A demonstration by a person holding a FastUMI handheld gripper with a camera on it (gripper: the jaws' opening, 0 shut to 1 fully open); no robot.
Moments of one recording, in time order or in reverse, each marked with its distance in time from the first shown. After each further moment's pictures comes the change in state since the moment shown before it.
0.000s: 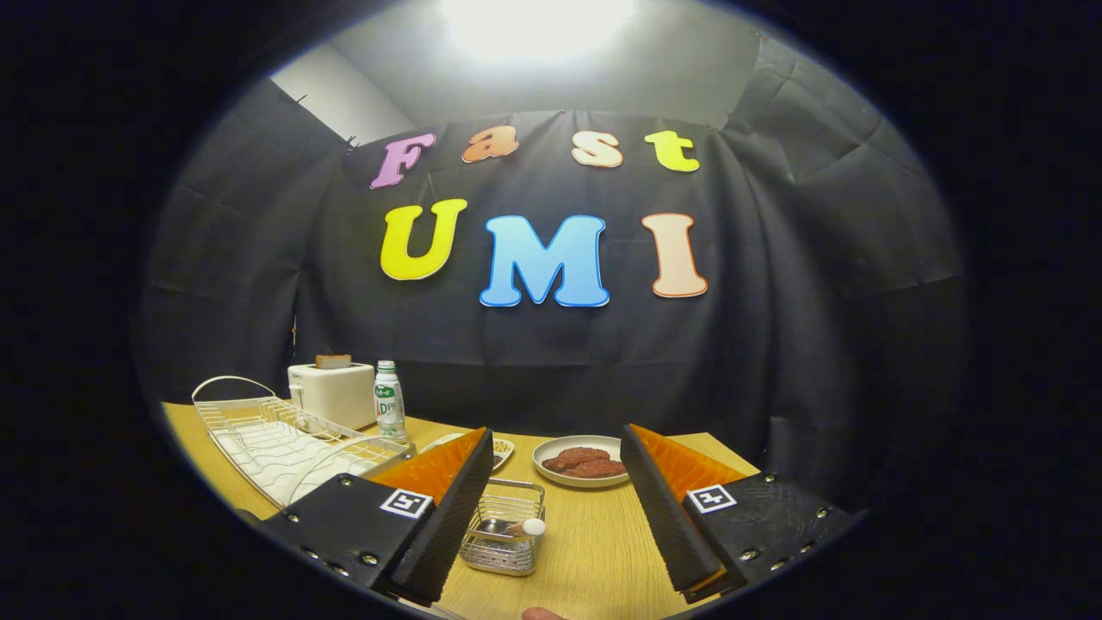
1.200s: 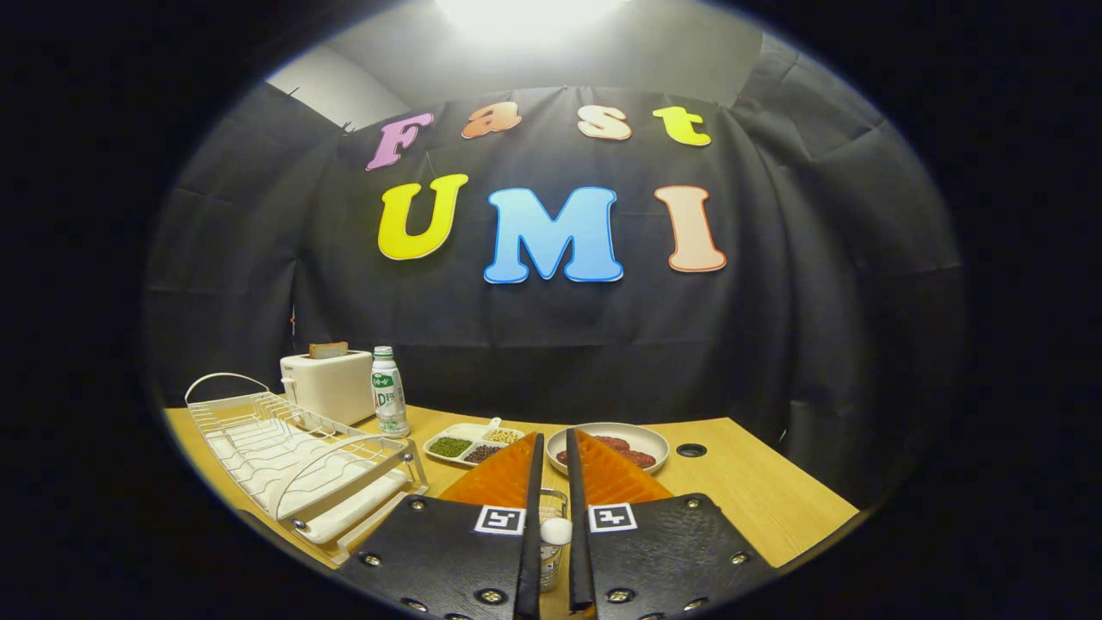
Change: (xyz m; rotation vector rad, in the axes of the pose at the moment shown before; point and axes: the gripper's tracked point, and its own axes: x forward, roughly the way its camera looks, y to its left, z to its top) arm 0.034 0.019 -0.001 -0.002 0.077 0.018
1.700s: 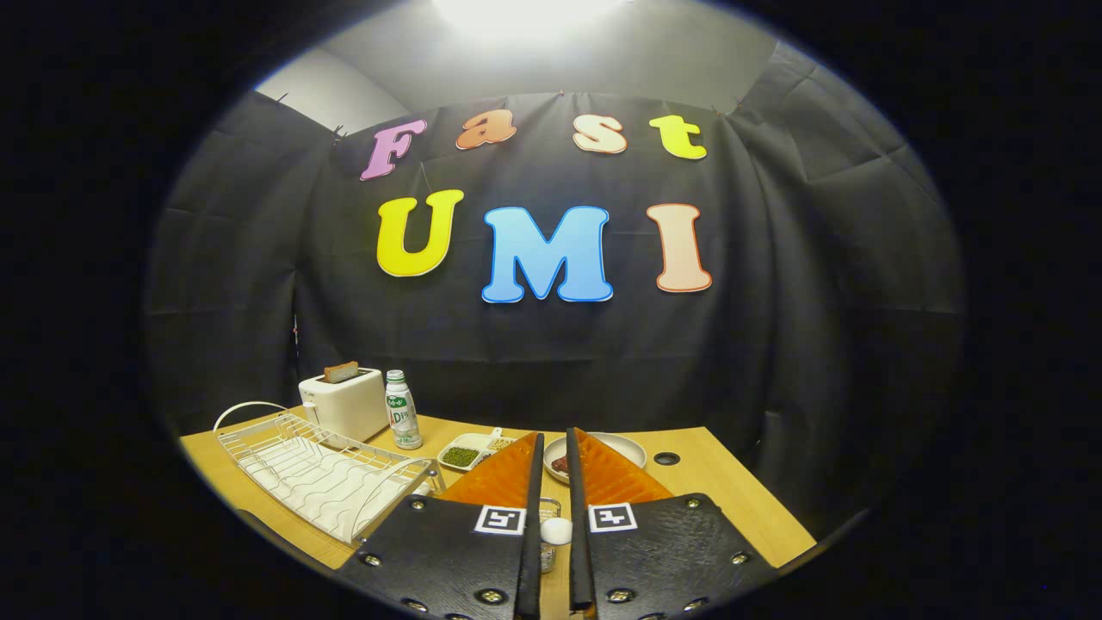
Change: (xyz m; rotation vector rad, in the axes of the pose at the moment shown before) arm -0.070 0.000 0.083 -0.006 0.041 -0.026
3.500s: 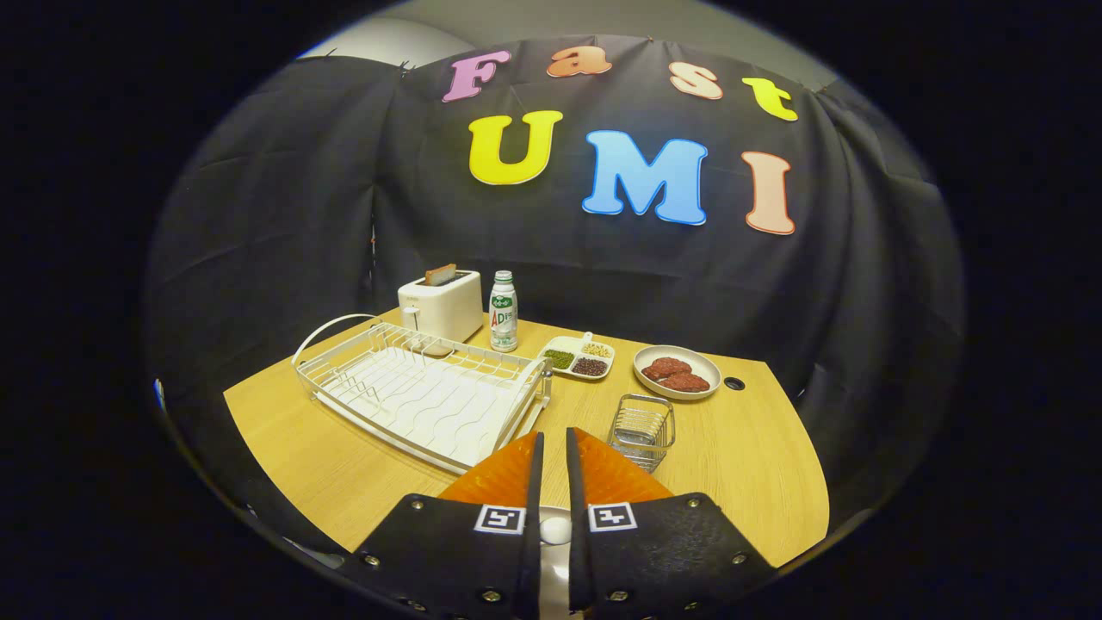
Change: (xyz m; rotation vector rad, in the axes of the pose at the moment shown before) arm -0.072 0.130 -0.072 -0.116 0.347 0.233
